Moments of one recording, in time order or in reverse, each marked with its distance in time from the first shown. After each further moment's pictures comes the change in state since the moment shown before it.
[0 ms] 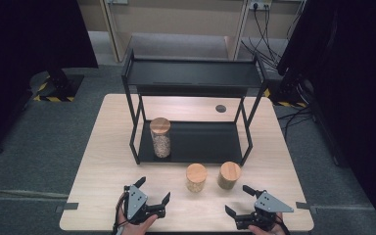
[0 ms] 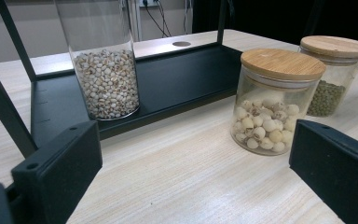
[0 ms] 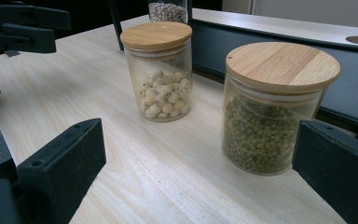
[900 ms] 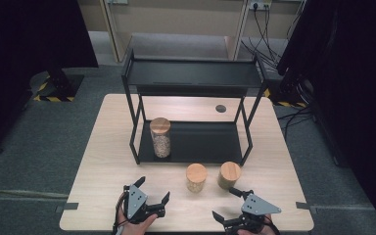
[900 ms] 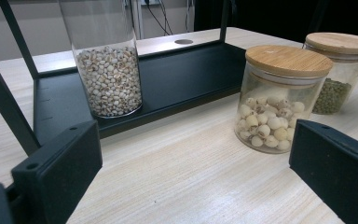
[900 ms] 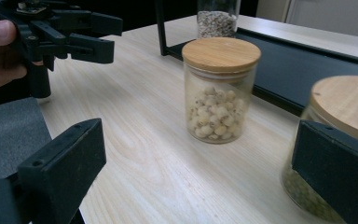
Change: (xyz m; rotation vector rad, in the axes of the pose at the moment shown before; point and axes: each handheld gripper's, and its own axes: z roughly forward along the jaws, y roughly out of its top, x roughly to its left) left arm 0.001 -0.001 0.002 0.008 0.007 0.004; right arm 0.015 0.018 0.019 0.009 0.112 -0.069
